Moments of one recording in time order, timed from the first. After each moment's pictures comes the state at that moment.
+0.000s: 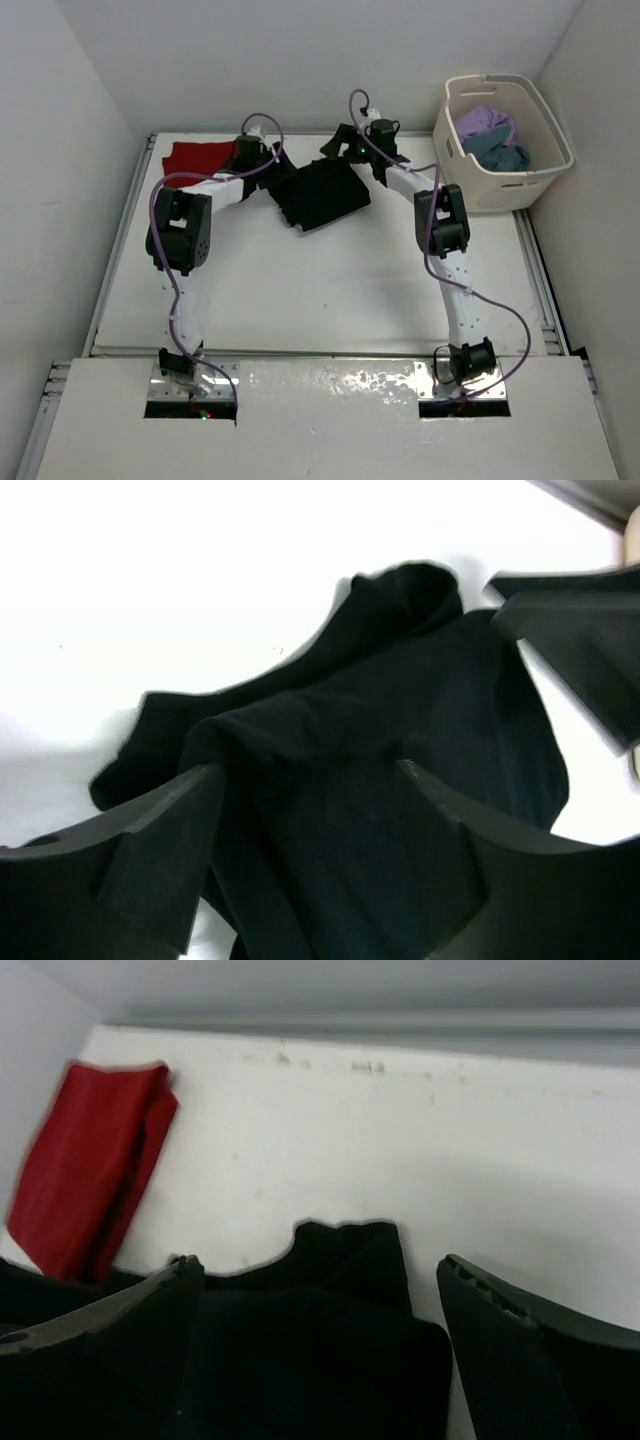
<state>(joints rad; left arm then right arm) -0.22 2.16 1.50 0.07 0.22 -0.57 0.26 2.61 2.06 0.23 -0.40 0.47</state>
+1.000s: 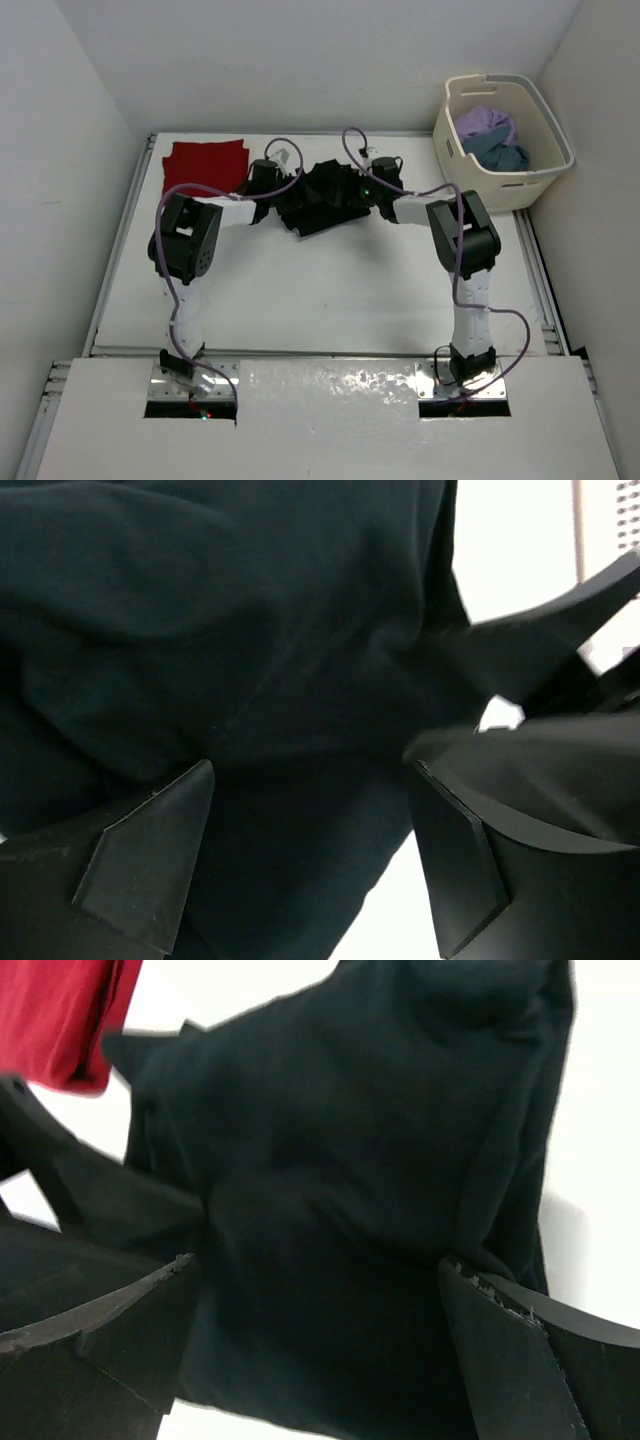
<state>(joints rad) -0.33 2.09 1.28 0.19 0.35 -0.63 0.34 2.19 1.33 0.32 -0.36 0.41</state>
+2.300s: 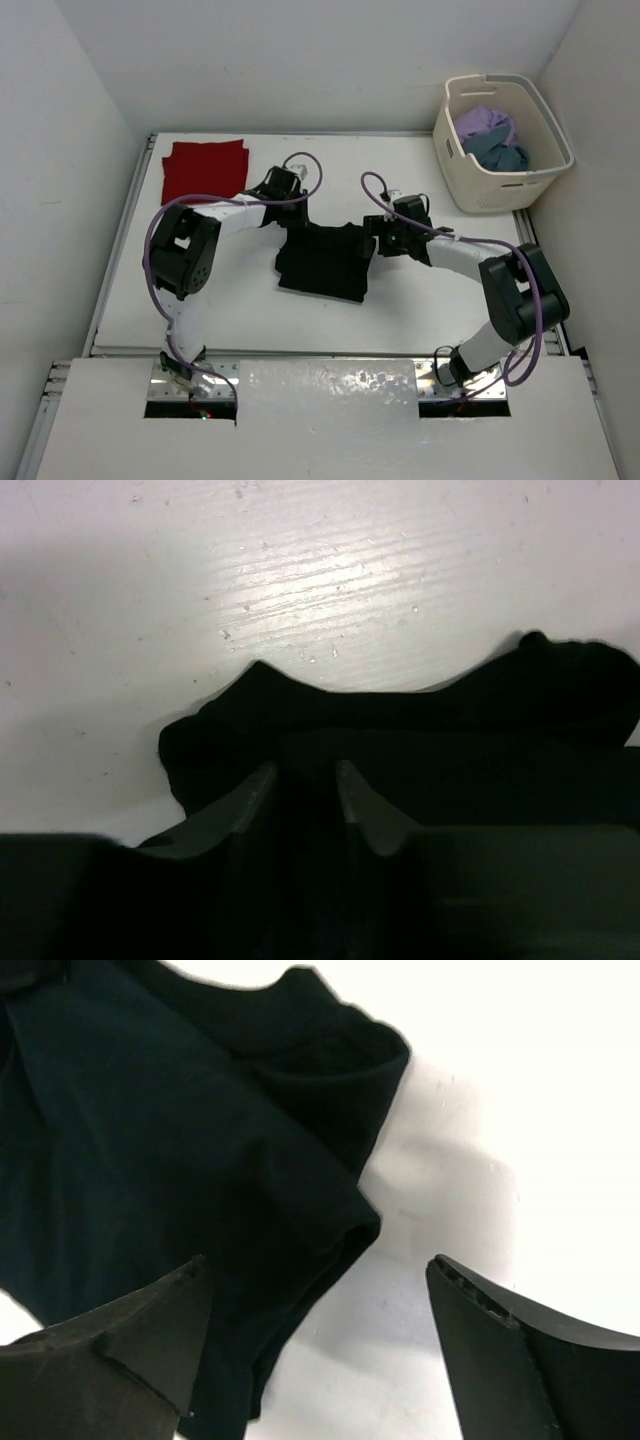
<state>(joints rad) -0.44 1.95 1.26 -0.19 0.12 -0.37 0.37 1.58 0.74 0.00 -0.19 0.31</state>
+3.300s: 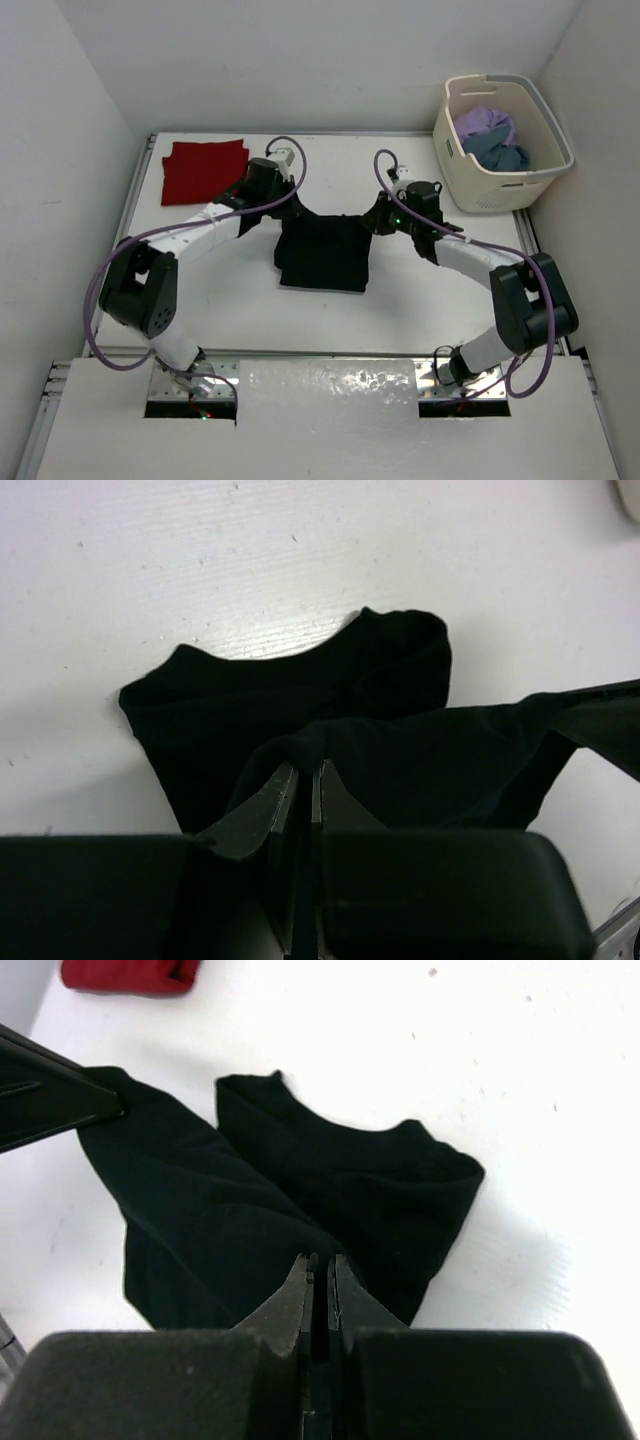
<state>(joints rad) -0.44 1.64 1.13 -0.16 0.15 -0.39 0.33 1.53 0.74 0.30 -0.35 0.36</state>
